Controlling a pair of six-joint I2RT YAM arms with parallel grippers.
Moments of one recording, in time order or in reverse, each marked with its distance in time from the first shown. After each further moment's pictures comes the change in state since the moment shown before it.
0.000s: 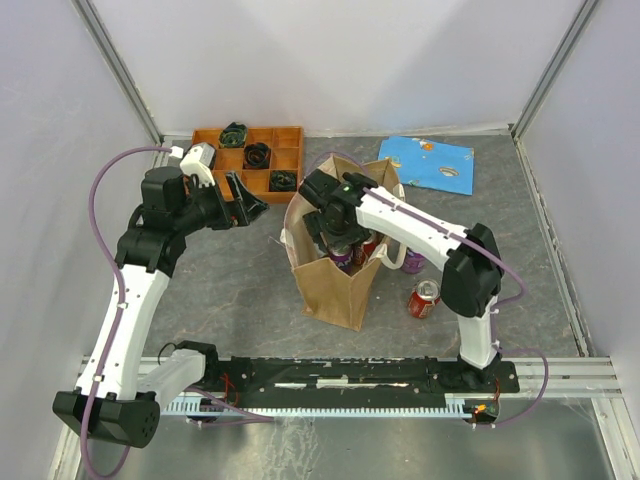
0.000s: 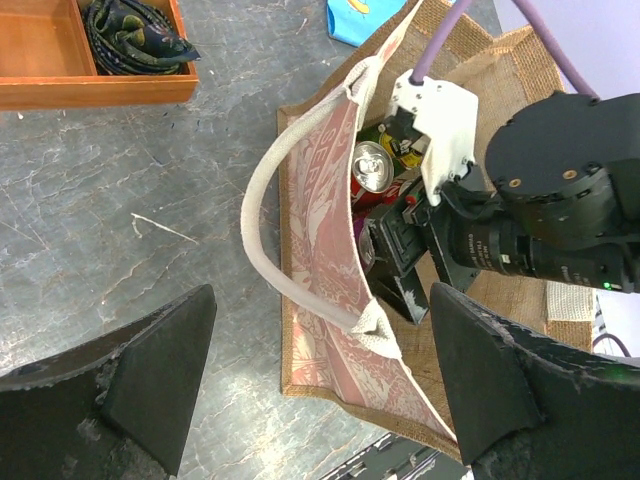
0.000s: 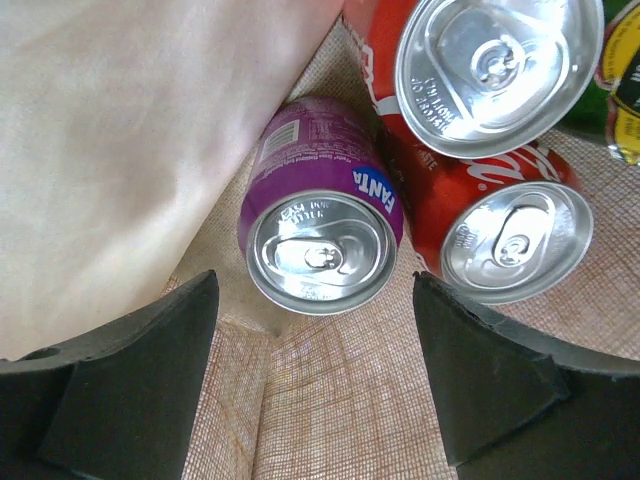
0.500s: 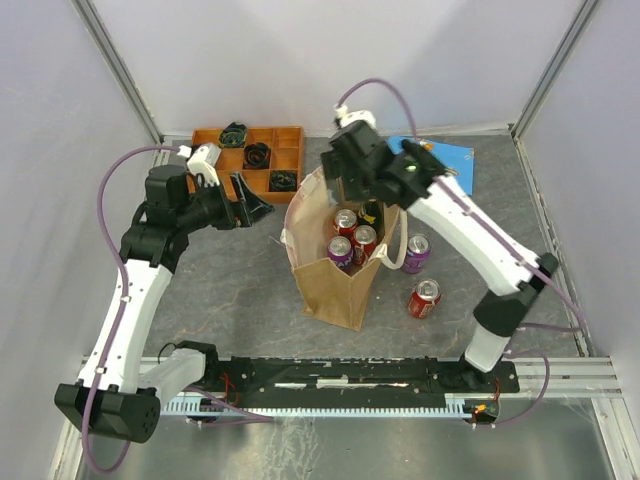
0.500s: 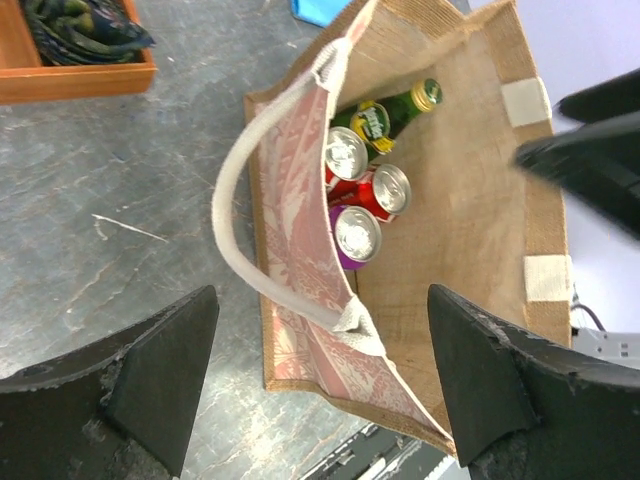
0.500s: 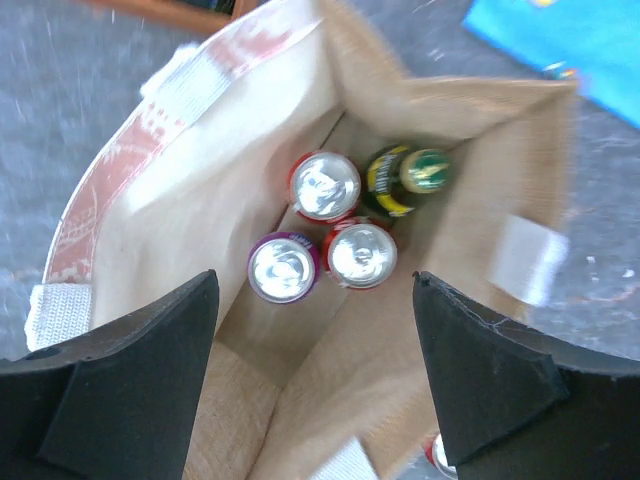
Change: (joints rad) left arm 0.000 0.022 -0.010 0.023 0.071 0.000; right arm -0.007 -0.181 0.274 -0.031 0.211 0.000
